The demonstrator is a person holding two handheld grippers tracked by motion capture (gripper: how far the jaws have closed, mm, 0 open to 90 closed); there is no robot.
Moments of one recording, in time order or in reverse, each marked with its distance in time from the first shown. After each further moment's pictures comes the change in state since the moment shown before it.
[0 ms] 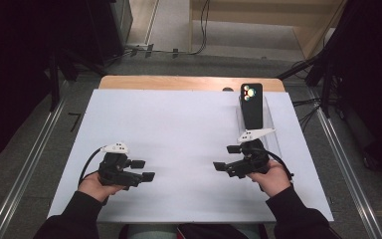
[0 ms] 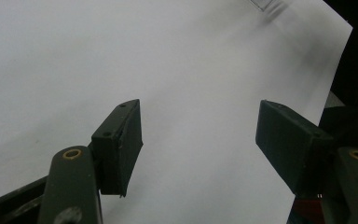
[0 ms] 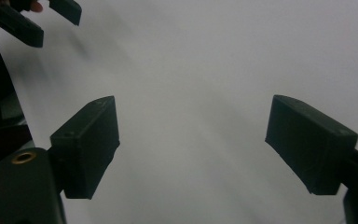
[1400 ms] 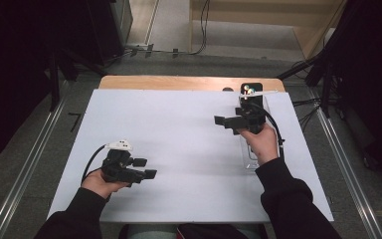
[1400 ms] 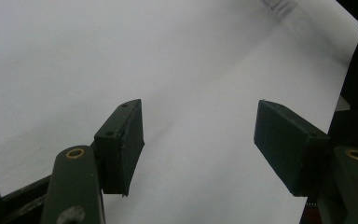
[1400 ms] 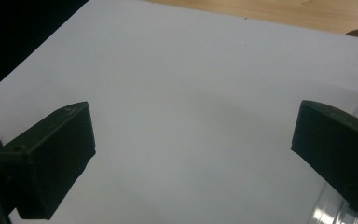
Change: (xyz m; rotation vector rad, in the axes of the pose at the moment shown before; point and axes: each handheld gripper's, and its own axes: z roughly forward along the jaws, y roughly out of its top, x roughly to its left) left arm 0.005 0.006 0.008 0.017 0.012 -0.014; right arm -0.067 0.075 0.012 -0.128 -0.156 0.209
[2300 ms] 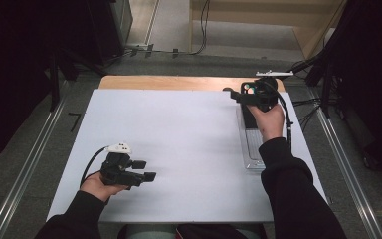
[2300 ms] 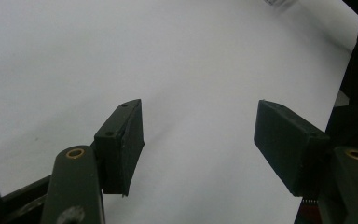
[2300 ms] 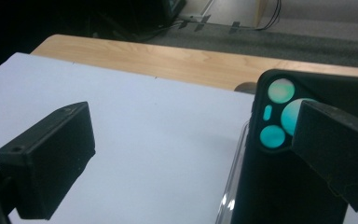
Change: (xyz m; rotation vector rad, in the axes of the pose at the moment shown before) left arm -0.004 -0.004 -0.002 0.004 0.011 0.007; right arm -0.051 0.040 -0.006 -0.135 -0.225 0.070
